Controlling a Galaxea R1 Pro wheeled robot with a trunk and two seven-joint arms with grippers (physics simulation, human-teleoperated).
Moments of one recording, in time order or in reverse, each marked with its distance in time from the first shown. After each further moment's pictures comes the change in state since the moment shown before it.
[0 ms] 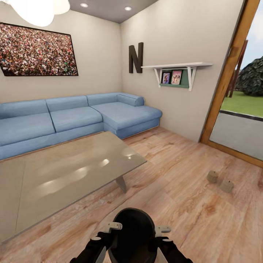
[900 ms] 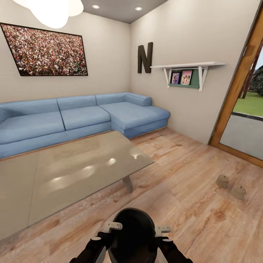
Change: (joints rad) left arm 0.000 0.000 0.000 0.000 0.000 0.000 0.000; right arm 0.000 0.000 0.000 0.000 0.000 0.000 0.000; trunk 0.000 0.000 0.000
